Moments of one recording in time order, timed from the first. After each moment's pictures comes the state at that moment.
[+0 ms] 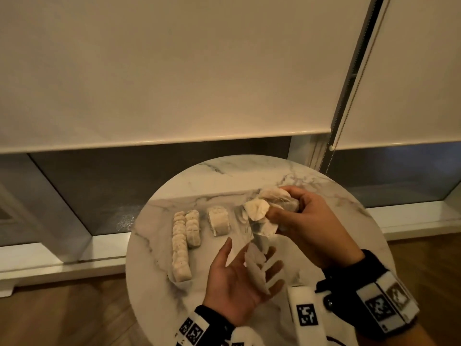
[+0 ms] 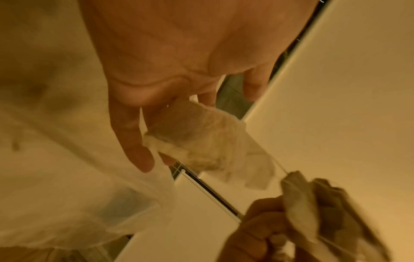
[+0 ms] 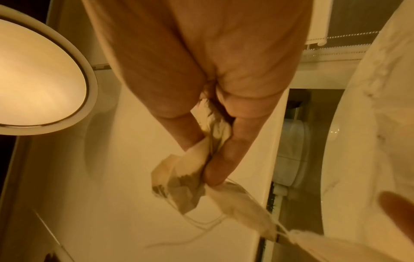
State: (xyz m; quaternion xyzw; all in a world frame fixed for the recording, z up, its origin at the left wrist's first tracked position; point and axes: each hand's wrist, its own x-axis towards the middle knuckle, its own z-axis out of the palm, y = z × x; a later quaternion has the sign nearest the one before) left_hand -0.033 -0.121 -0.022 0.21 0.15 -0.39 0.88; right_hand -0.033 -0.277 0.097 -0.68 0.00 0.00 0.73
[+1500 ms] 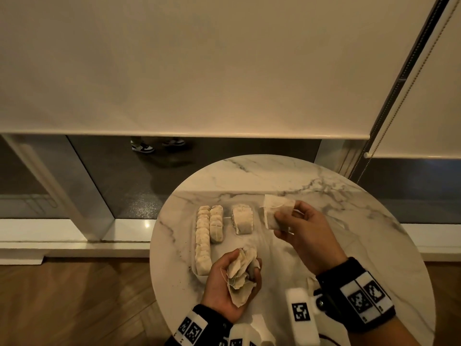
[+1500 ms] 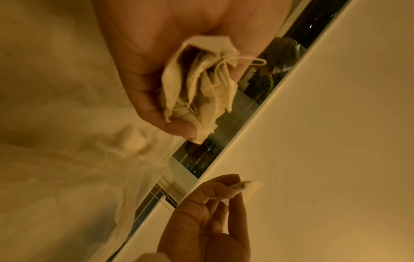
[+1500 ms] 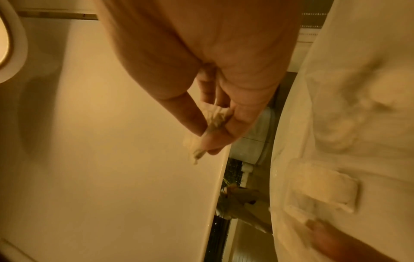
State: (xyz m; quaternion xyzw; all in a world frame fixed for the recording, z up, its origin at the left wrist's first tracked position) left_hand -0.020 -0.070 -0.057 0.10 0.23 -0.31 0.92; right_hand 0.014 -0.237 0.032 -0.61 0.08 0.00 0.79
